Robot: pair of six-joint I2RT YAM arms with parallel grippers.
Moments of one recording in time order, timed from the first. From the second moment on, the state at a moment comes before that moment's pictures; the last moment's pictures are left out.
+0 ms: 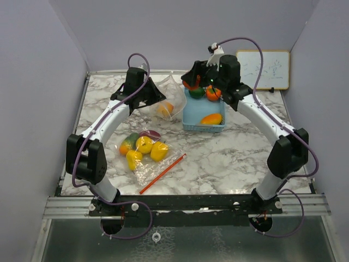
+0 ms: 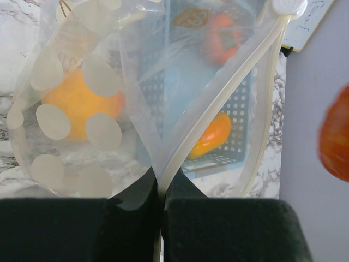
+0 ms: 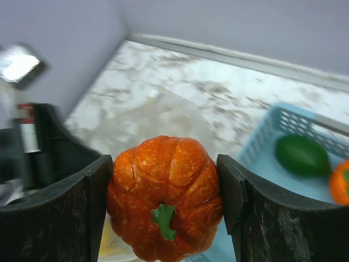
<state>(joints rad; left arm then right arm) -0.31 1.64 1.38 -0.34 0.28 -0.74 0.45 1.75 1.55 -0.08 -0.18 0.30</state>
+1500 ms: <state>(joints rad) -0.31 1.64 1.38 -0.34 0.30 -0.74 0.50 1.80 1.46 -0.56 0.20 0.44</state>
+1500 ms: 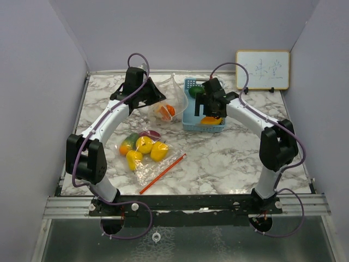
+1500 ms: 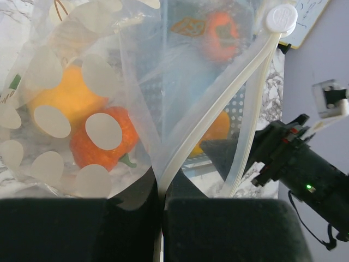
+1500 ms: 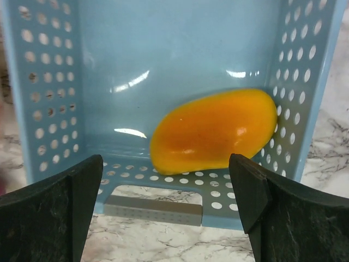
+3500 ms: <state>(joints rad) -0.30 1.65 1.42 -0.36 0.38 -0.69 0.54 1.87 1.55 0.06 -0.44 0.53</state>
